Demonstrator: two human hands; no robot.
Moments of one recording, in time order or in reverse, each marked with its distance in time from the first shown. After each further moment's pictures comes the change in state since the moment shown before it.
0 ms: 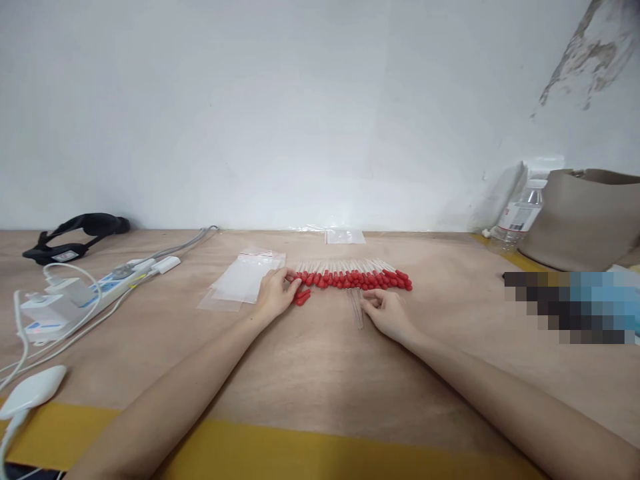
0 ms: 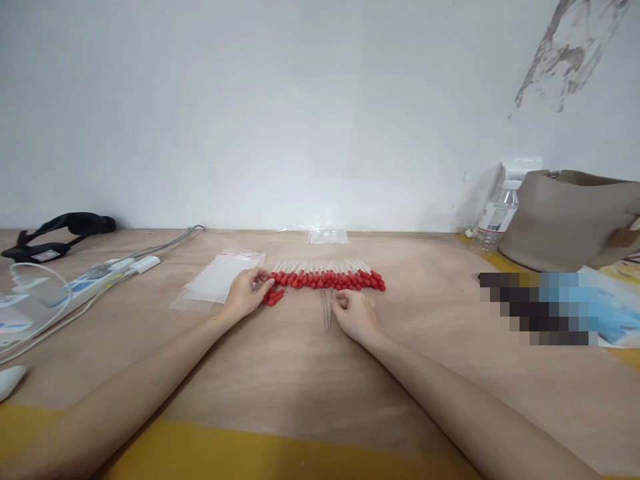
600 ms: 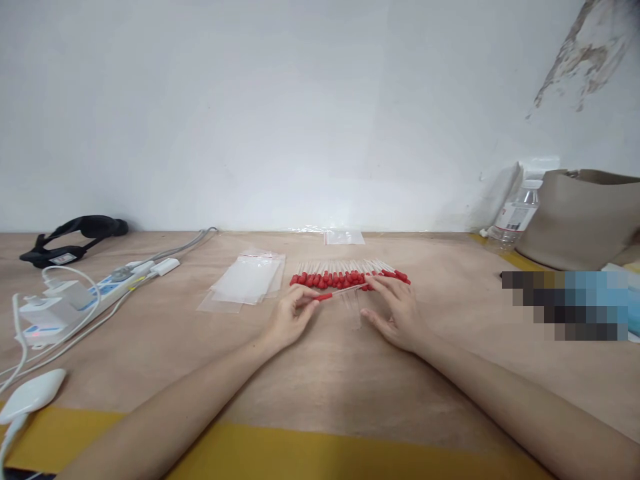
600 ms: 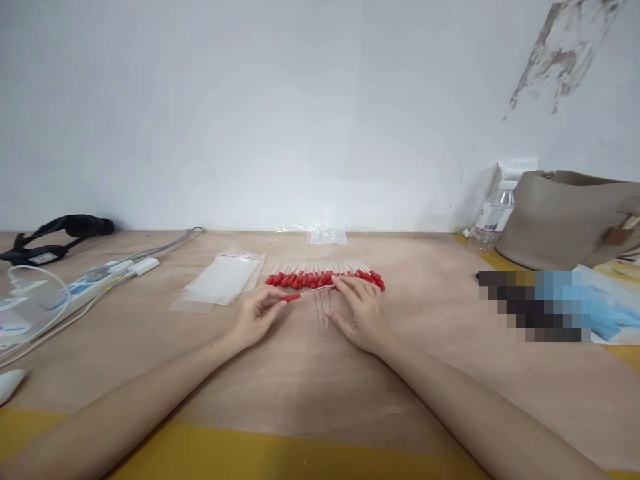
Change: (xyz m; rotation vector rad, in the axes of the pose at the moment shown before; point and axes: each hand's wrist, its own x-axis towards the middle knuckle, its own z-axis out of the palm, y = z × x) left_hand -0.043 0.044 -0.003 -0.592 -0.139 0.065; right_hand -0.017 -0.004 -0.027 -0.281 0.200 -0.653
